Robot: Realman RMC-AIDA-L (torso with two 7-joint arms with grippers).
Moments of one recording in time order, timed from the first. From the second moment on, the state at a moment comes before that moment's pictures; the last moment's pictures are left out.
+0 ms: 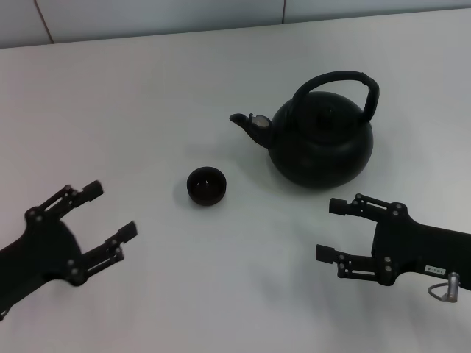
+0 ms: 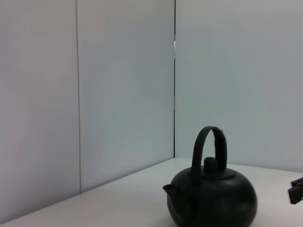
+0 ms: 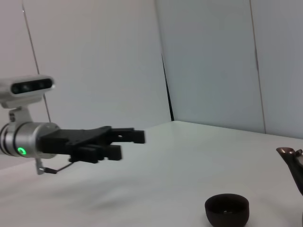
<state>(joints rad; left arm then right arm) -0.33 -2.06 0.38 0.24 1.98 1.66 -0.59 0.35 2.08 -0.21 -0.35 -2.29 -1.71 0.78</state>
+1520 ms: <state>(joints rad) -0.28 -2.06 0.50 0.37 1.97 1.62 -0.63 0.24 2.08 -0.21 -0.12 -1.93 -1.66 0.52</state>
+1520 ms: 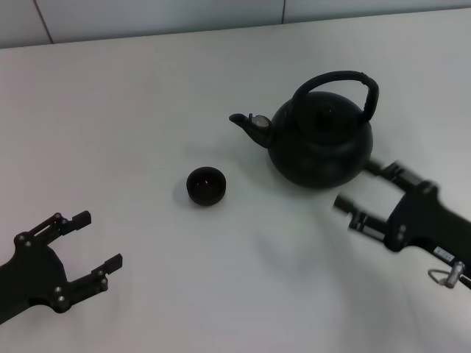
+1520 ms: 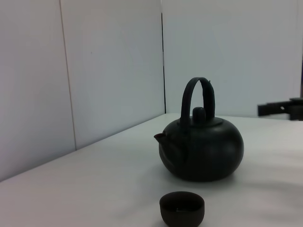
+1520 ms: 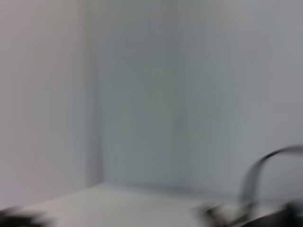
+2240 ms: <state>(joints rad) -0.28 -2.06 0.50 0.37 1.95 1.63 -0.65 0.24 2.09 -0.09 0.44 -1.43 -1.47 -0.12</state>
